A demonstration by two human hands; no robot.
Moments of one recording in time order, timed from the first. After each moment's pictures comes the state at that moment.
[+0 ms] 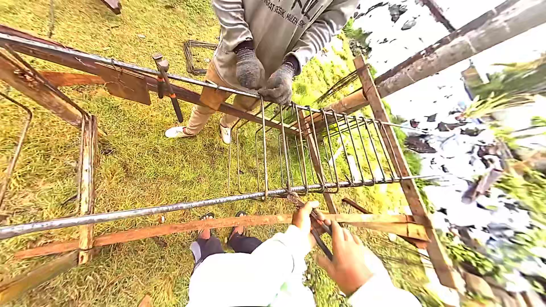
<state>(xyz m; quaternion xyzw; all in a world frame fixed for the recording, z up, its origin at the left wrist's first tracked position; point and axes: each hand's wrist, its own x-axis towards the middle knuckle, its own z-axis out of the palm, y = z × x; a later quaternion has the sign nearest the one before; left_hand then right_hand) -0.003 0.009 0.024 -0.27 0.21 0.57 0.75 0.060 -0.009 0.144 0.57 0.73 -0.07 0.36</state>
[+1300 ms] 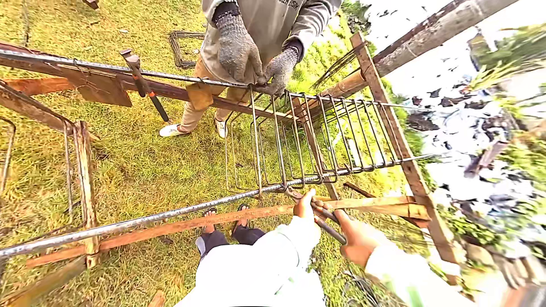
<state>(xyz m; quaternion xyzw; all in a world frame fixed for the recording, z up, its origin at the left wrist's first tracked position) 0.008 0.028 0.041 -0.35 0.26 0.56 0.70 0.095 0.050 0.146 0.54 0.69 -0.18 0.45</state>
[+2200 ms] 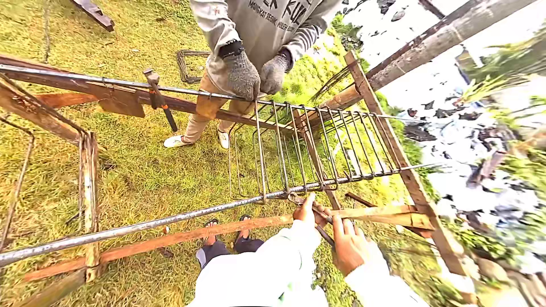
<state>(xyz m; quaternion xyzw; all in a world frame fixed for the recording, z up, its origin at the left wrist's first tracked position) 0.001 0.027 0.037 -0.31 0.28 0.55 0.72 0.090 0.007 0.120 0.56 0.75 0.01 0.36</state>
